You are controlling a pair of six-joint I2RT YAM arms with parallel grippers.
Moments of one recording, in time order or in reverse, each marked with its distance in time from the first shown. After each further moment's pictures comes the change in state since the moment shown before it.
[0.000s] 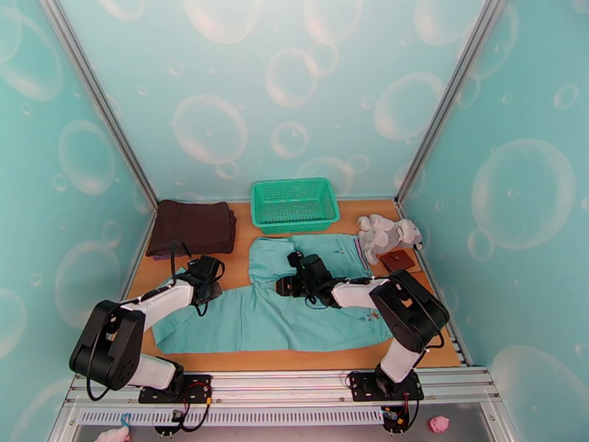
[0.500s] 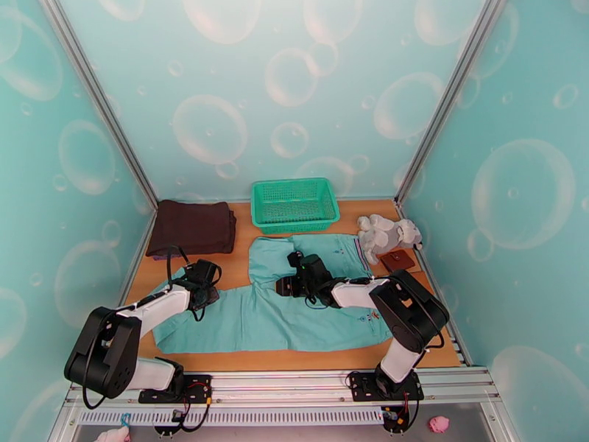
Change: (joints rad) left arm 0.016 -0.057 -0.056 0.004 0.023 0.008; right arm 0.001 0.000 0.002 -0.003 0.002 0.000
